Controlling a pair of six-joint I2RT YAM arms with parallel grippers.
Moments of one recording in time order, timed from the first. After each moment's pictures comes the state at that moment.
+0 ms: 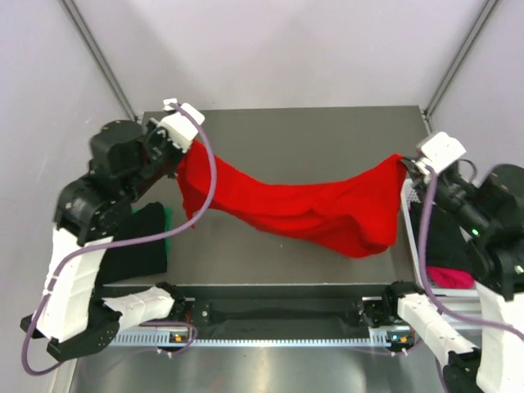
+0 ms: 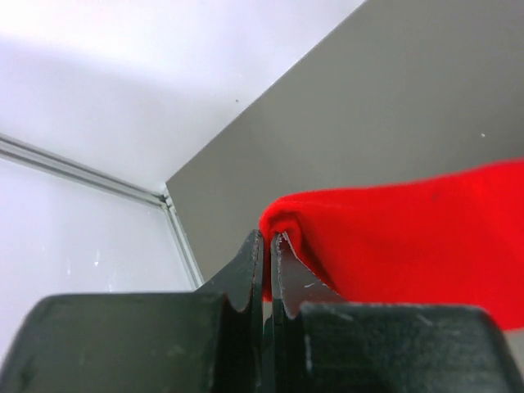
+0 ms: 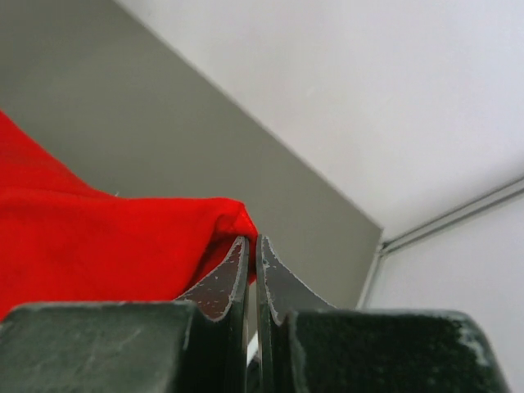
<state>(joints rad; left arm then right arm) -0.55 1.13 1.87 -1.03 -0.19 0.45 0.15 0.76 1.51 -0.86 -0.32 -0.52</state>
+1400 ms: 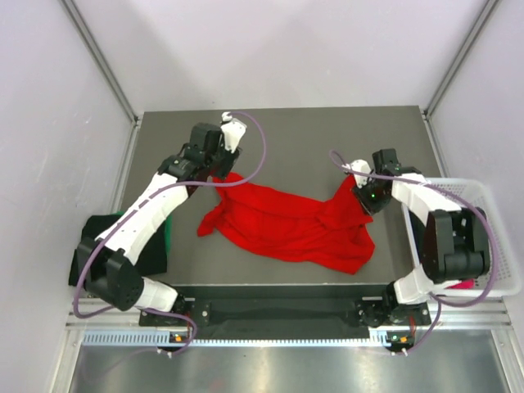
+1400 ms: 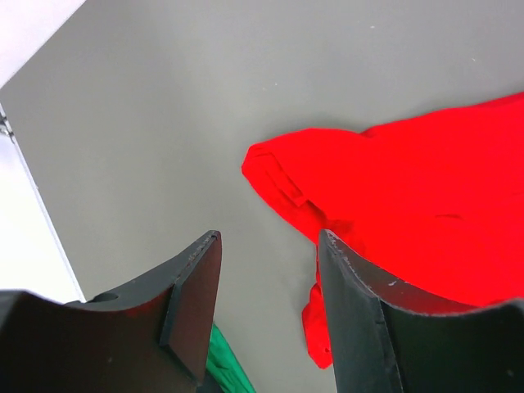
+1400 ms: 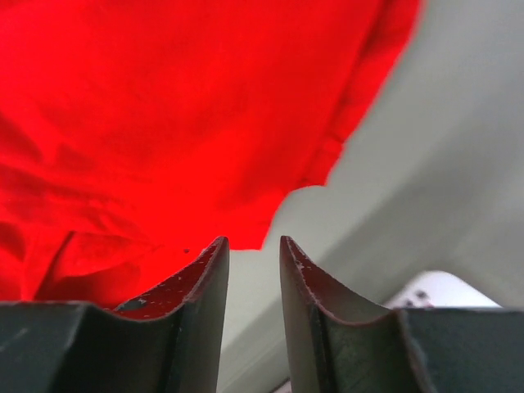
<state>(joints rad) -0.45 1.42 1.31 -0.54 -0.17 0.28 0.09 1.51 0.98 -0.65 -0.13 -0.55</state>
